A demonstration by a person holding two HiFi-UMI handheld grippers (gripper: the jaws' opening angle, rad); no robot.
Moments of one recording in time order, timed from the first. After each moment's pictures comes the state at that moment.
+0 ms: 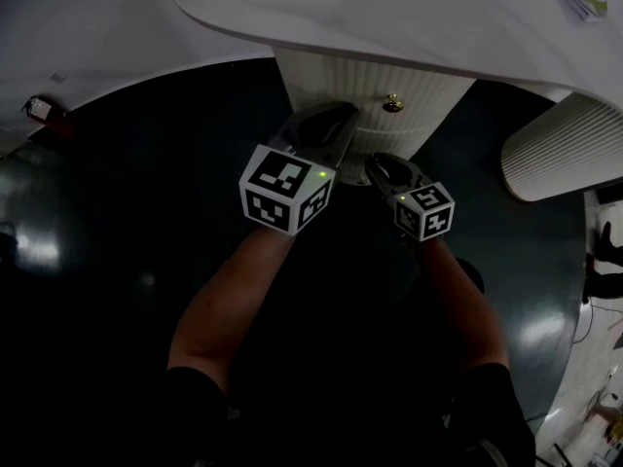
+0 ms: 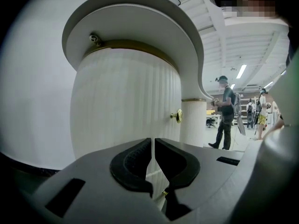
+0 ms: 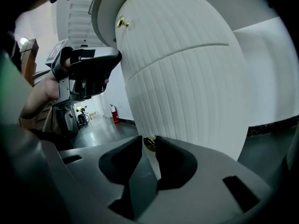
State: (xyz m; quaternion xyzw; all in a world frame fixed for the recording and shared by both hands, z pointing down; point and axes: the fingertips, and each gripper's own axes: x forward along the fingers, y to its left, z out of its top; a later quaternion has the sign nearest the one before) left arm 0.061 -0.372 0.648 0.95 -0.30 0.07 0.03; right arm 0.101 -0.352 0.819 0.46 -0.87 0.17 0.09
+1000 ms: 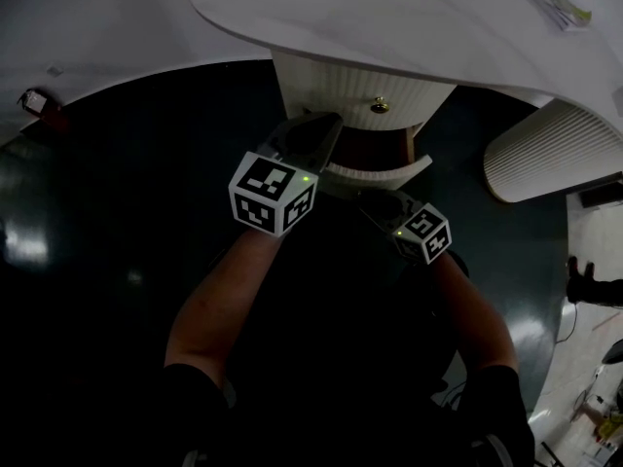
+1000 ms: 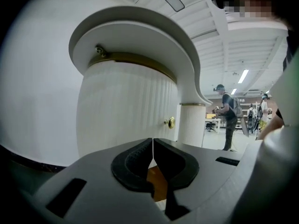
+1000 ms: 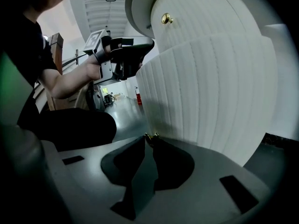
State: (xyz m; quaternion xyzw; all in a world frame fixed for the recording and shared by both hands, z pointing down) left arm 0.045 -0.351 0.633 0.95 -0.30 0.05 0.05; right arm 0.080 -0.255 0.819 0.31 -0.92 0.15 0.19
